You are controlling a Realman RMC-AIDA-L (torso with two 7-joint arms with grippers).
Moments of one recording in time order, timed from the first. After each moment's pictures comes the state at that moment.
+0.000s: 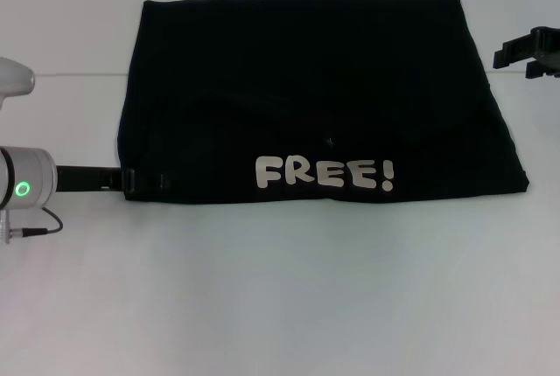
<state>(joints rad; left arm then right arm) -0.69 -2.06 0.58 0.63 2.43 1.08 -2.11 0.90 1.83 -0.79 -0.66 -2.50 -1.12 2.73</state>
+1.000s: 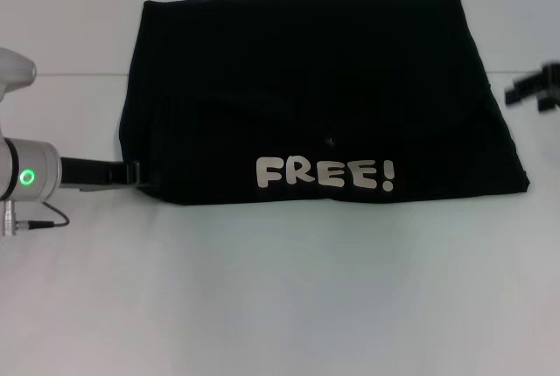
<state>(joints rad) -0.71 -2.05 0.59 0.64 2.47 1.12 -2.27 0.87 1.82 -0.79 -0.68 -2.55 -1.25 2.67</state>
